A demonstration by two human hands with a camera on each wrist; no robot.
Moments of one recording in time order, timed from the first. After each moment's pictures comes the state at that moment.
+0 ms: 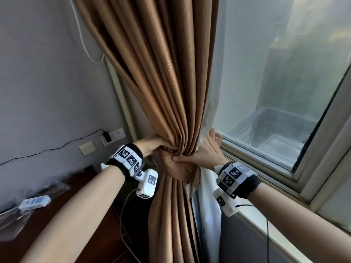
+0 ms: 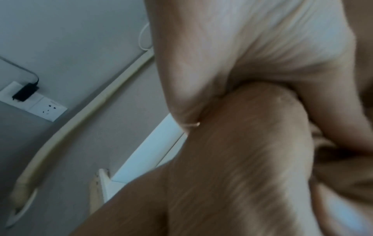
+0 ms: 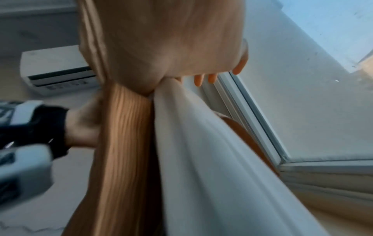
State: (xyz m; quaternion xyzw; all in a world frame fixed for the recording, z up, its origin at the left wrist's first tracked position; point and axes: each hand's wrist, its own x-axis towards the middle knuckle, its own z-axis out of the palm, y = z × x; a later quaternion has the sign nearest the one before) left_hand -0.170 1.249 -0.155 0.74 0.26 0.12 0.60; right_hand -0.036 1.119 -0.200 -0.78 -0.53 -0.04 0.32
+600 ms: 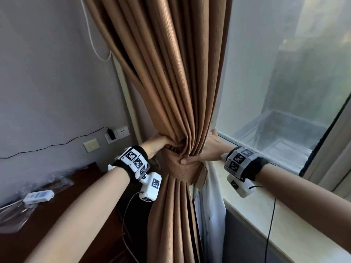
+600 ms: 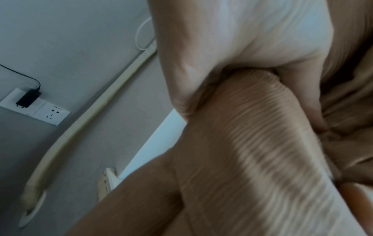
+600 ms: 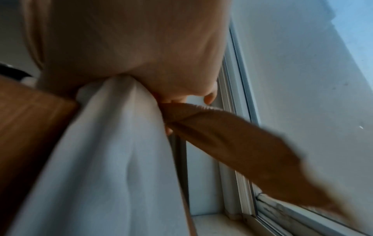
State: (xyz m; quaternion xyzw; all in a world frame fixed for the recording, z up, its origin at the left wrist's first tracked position) left_hand -0.170 1.243 -0.156 0.72 0.31 0.21 0.58; right_hand -0.020 1.128 -0.169 -0.75 -0.65 0.07 0.14
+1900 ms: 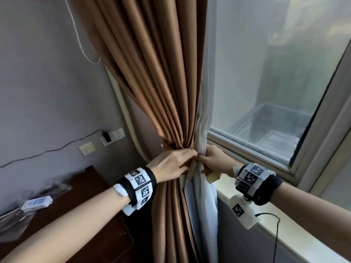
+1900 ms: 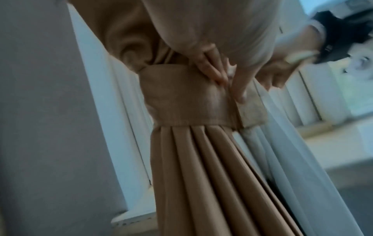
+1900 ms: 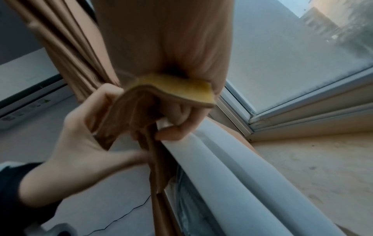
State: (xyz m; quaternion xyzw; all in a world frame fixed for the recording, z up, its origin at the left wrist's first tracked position) left_hand -0.171 1.204 -0.215 0.98 -0.02 0.17 0.07; right_hand -0.027 1.080 -0.215 -0.74 -0.49 0.25 0.40
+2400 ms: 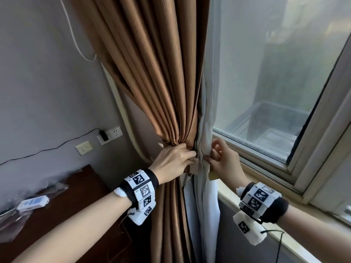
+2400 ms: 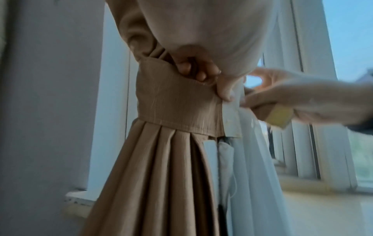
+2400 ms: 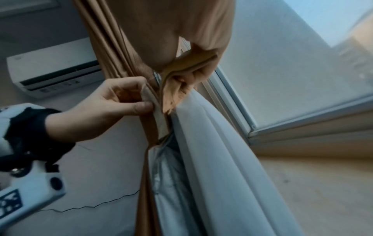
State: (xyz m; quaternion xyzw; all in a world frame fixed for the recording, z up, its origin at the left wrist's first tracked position) left_hand -0.160 1.190 -0.210 0.98 0.04 0.20 0.01; right_hand -0.025 1.049 -0.241 -0.72 -0.46 -0.02 0.53
